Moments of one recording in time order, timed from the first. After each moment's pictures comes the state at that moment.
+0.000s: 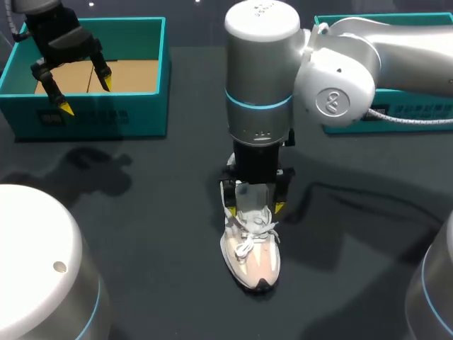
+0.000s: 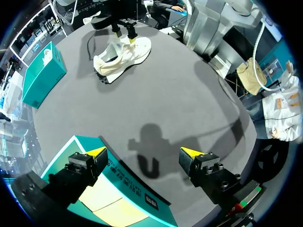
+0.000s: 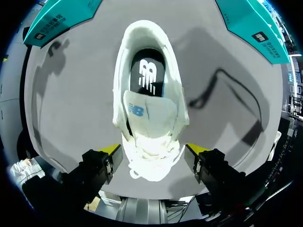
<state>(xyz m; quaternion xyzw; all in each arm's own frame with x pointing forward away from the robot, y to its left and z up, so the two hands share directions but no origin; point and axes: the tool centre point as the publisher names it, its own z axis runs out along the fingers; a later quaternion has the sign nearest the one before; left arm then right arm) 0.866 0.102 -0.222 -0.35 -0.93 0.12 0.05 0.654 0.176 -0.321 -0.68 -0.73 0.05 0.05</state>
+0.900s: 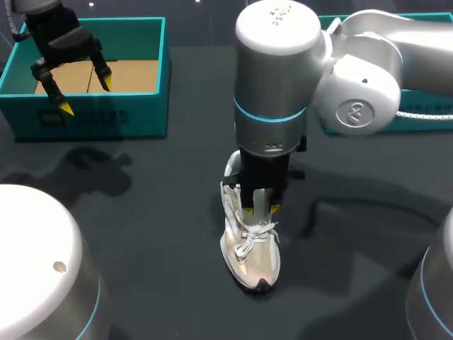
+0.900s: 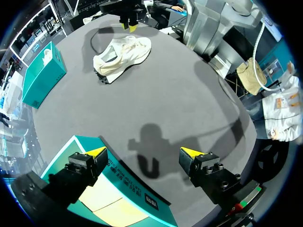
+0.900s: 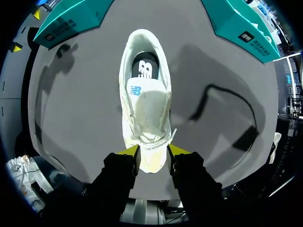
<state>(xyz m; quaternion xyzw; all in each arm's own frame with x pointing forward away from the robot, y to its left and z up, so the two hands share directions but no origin) 0.866 0.102 -0.222 -0.35 -0.93 0.12 0.05 0.642 0.170 -0.294 -0.68 -0.74 0.01 0.02</state>
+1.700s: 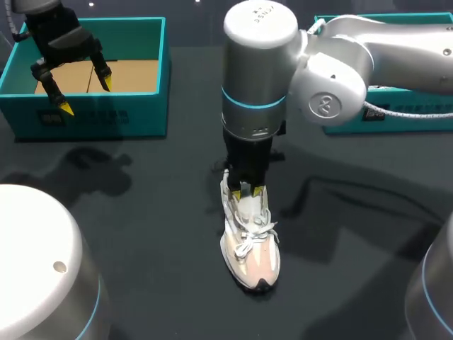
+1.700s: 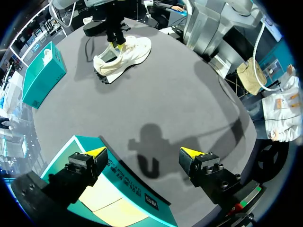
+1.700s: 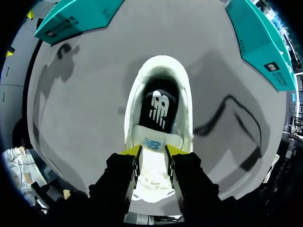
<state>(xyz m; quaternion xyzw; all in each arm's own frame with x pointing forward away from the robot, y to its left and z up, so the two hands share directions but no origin) 0.866 0.102 -0.222 -0.35 -0.93 0.12 0.05 0.704 0.191 -0.331 -0.63 -0.78 0.00 0.02</state>
